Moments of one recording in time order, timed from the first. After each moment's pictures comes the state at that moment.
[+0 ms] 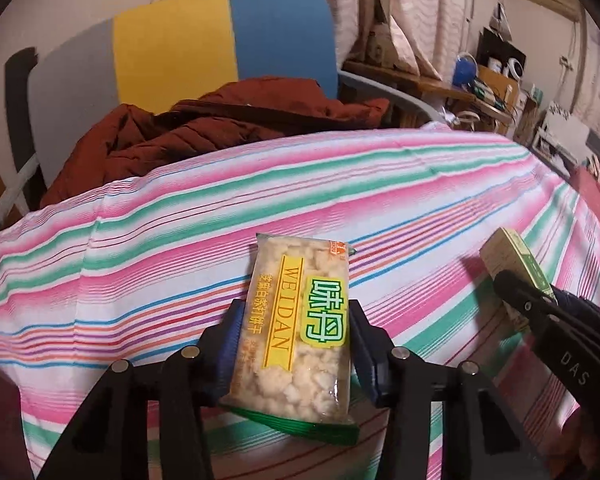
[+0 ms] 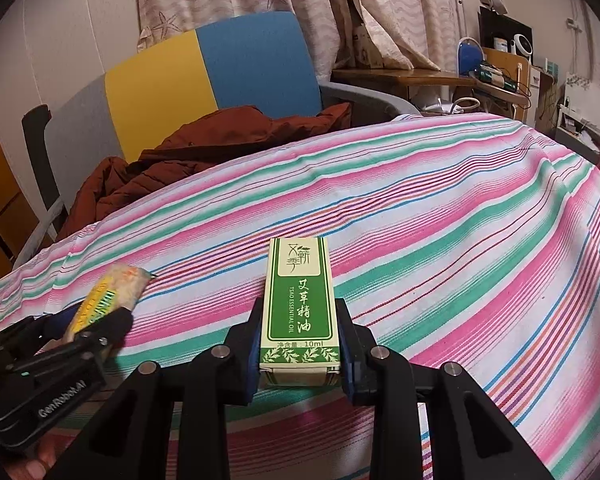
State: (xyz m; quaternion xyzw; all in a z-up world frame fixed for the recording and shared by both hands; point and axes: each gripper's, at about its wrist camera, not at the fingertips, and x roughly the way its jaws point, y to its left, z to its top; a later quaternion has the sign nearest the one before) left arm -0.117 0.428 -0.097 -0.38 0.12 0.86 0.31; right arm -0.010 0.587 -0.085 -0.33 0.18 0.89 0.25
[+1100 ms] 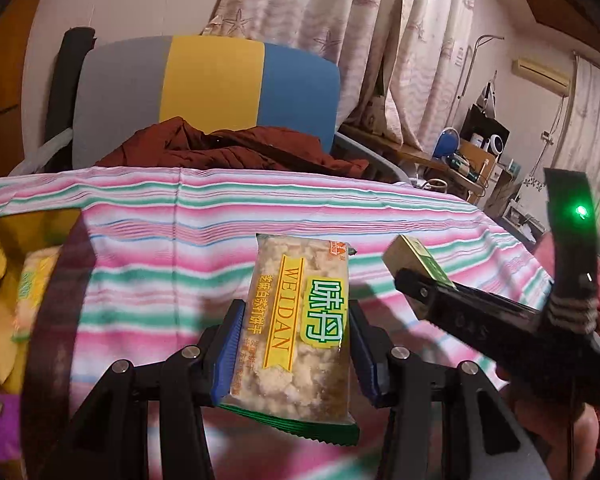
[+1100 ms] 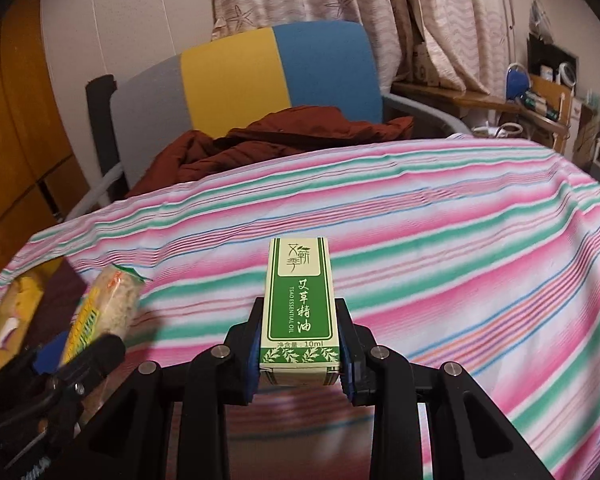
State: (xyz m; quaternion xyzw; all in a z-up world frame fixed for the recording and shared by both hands) left arm -0.006 0.279 -0.063 -0.33 0.00 0.88 0.35; right arm 0.035 0.474 -0.055 -0.32 0.16 0.92 0.16
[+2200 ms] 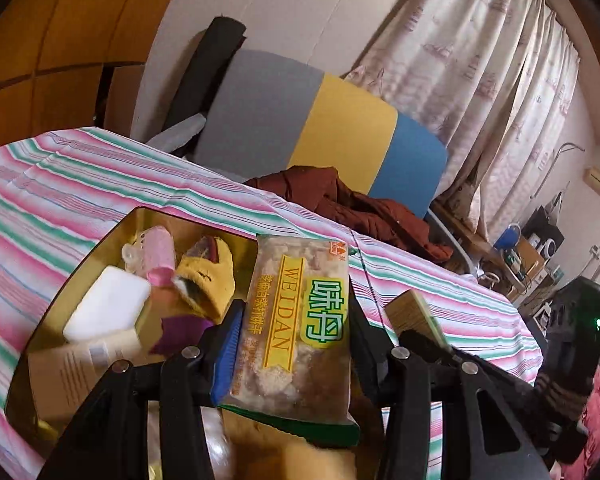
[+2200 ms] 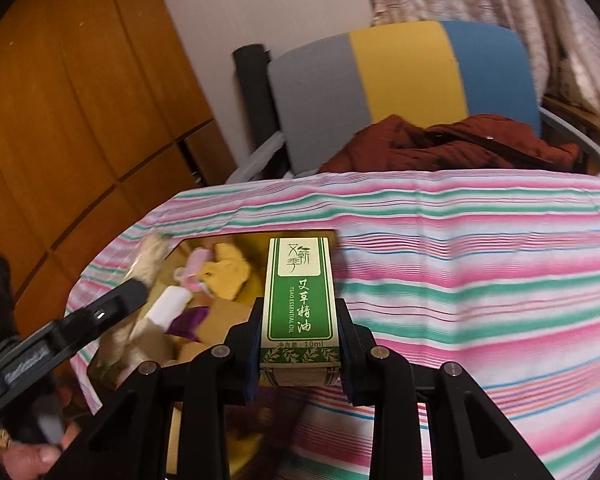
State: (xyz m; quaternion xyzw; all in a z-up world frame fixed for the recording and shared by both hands) left arm -0.064 0.045 -0.008 -0.33 -0.14 0.91 0.21; right arm -0.027 0.255 -0.007 -0.33 0.13 0.93 -0.08
